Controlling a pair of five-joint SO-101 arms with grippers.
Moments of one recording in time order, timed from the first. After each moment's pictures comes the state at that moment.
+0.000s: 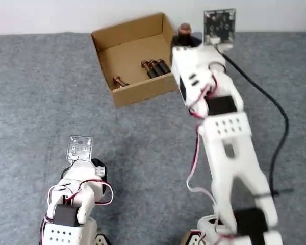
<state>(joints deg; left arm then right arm) 3.1 -97.3 97.1 60.9 10.9 -14.5 -11.7 10.4 22.3 -5.2</state>
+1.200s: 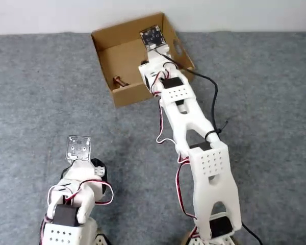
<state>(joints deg) 3.1 -97.3 97.1 60.9 11.9 -20.1 49.3 -34.4 26.0 8.5</state>
